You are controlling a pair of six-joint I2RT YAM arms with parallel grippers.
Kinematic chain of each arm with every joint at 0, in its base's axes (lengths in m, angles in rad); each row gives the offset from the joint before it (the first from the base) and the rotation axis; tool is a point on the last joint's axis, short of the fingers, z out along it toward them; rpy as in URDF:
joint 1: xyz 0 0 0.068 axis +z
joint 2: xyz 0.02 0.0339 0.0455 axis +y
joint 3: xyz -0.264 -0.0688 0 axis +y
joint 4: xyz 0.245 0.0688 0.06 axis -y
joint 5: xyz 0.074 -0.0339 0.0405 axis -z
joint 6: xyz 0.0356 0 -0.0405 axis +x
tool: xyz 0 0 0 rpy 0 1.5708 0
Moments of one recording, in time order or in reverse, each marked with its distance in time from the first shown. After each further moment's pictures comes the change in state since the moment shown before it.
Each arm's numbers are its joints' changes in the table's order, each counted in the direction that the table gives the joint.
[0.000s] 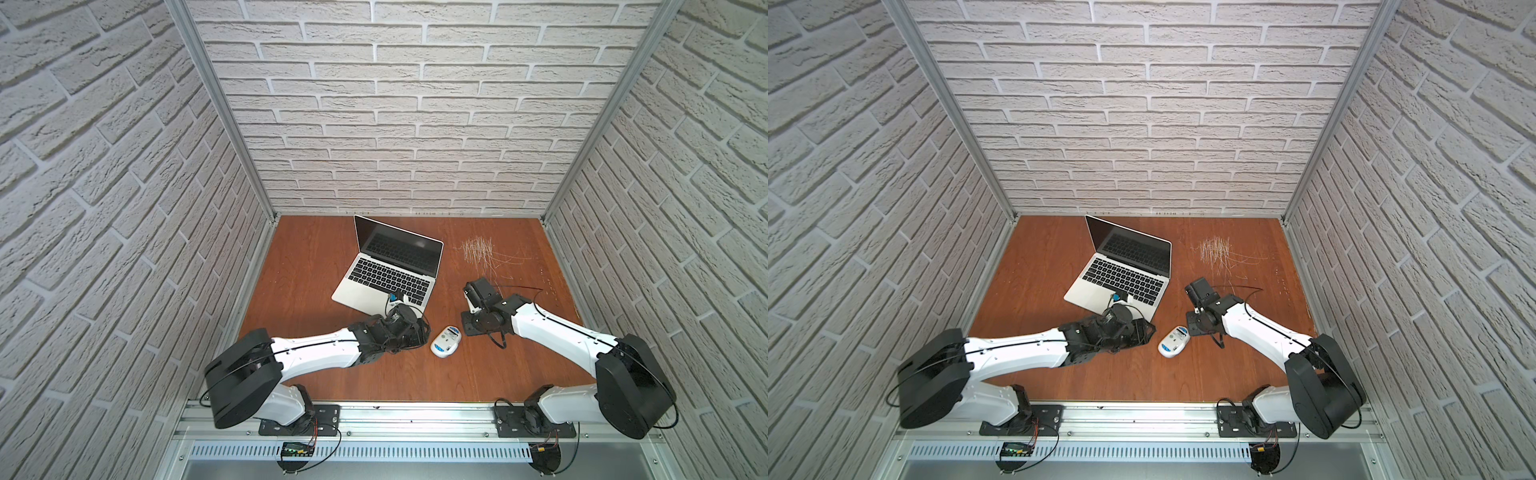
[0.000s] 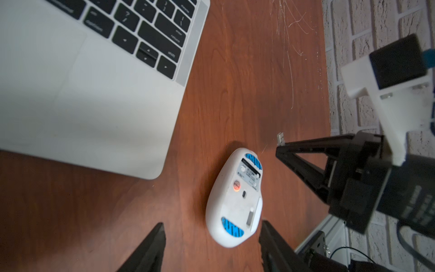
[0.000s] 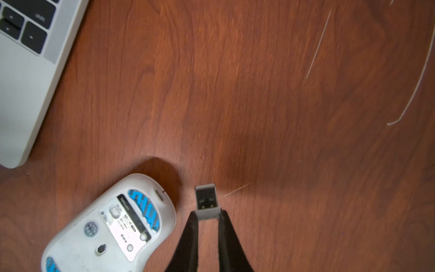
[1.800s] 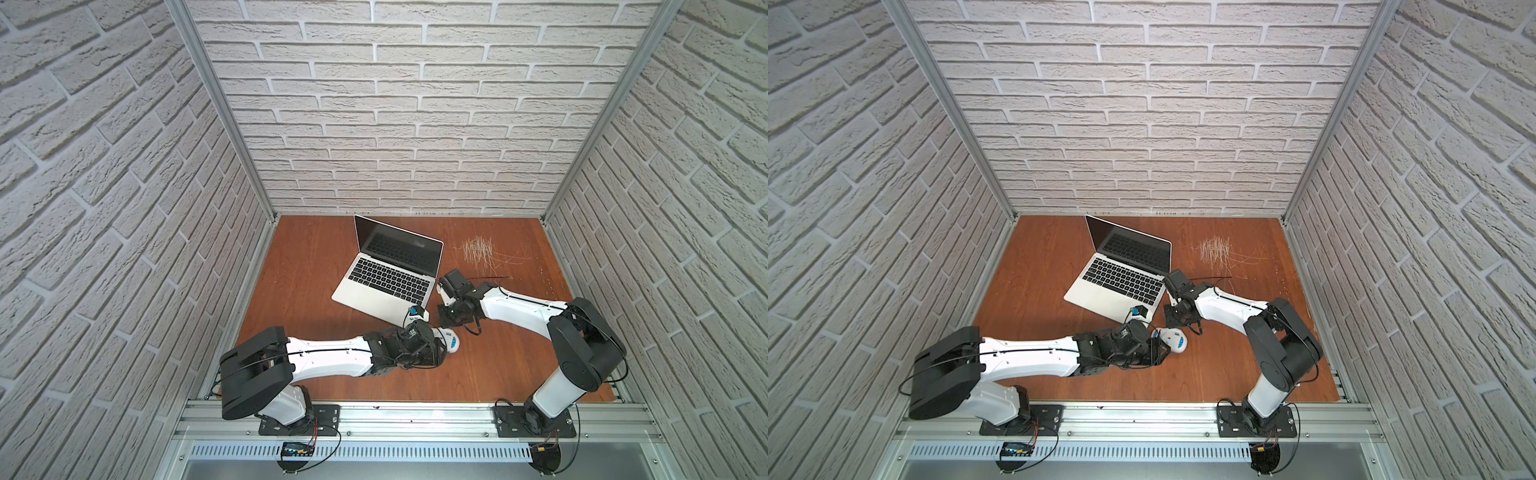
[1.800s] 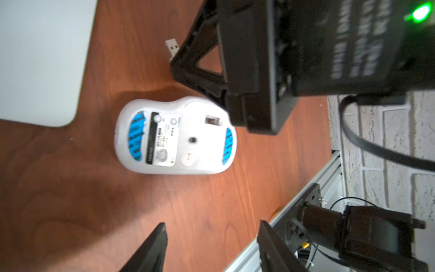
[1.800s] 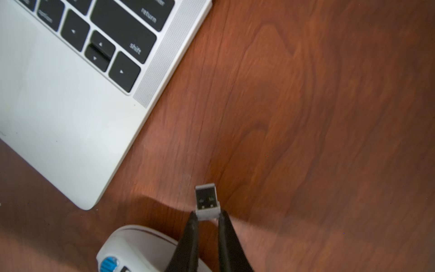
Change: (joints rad) left arm -0.155 0.000 0.021 -0.007 0.021 -0.002; right arm 0.059 0.294 -0.184 0.109 -0.162 -0.035
